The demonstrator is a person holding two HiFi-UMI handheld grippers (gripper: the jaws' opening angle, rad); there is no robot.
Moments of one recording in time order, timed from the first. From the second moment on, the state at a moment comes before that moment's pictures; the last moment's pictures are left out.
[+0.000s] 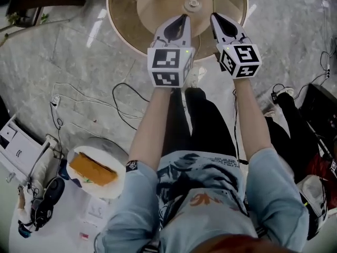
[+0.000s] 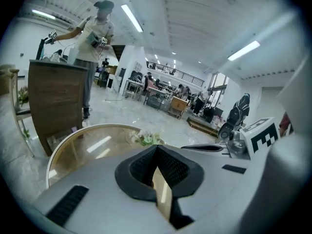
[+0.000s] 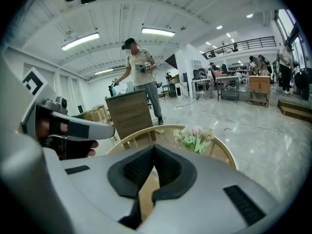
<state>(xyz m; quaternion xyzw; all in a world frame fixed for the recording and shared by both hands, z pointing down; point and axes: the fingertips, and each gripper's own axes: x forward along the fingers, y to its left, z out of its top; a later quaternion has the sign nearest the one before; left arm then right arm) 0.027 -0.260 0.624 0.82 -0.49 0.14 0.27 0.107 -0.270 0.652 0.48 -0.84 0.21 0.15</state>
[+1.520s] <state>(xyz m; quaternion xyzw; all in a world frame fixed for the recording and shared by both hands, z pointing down) -0.056 -0.348 0.282 0.77 -0.64 0.02 0.05 0.081 -0.365 0.268 0.50 -0.87 -0.02 0.02</state>
